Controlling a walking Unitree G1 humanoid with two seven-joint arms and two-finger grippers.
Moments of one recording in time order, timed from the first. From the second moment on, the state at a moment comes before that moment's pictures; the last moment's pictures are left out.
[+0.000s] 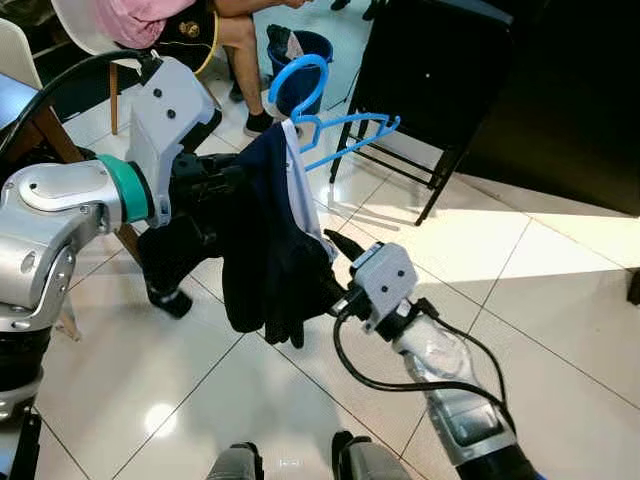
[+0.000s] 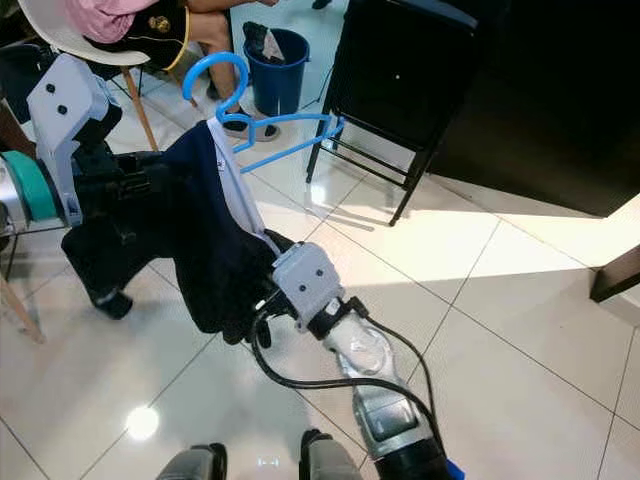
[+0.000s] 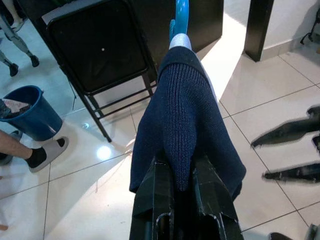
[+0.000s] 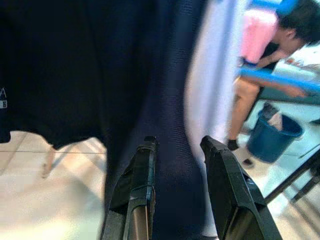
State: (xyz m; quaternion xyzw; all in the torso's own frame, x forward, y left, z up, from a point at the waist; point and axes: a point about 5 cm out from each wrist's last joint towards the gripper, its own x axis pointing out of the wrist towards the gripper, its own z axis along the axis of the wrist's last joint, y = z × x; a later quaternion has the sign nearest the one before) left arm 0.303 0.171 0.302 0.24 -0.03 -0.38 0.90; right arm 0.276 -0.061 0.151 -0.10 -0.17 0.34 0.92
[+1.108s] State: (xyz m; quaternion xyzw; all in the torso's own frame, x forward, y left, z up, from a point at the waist) left arm 0.302 0.171 0.303 0.23 -0.03 -0.38 0.90; right arm 0.299 -0.088 0.163 -0.13 -0.20 0.25 0.94
